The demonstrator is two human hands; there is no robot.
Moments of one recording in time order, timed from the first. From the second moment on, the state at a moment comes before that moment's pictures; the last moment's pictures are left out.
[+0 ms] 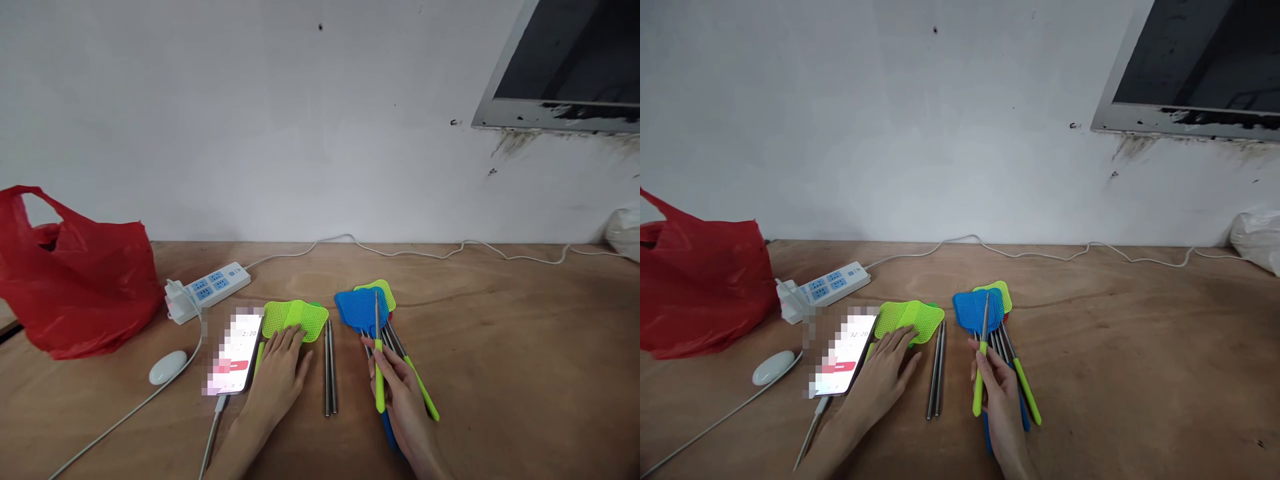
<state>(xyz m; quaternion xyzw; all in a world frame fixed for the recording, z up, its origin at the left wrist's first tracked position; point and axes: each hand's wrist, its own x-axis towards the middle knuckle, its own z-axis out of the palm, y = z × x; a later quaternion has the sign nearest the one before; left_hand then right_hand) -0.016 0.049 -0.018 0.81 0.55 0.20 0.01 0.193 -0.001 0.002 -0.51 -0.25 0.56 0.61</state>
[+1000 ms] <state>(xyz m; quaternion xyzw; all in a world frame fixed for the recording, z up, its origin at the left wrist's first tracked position) 0.003 -0.006 0.001 0.70 0.52 0.36 0.33 0.175 0.003 -0.004 -0.47 -0.27 0.54 0.64</state>
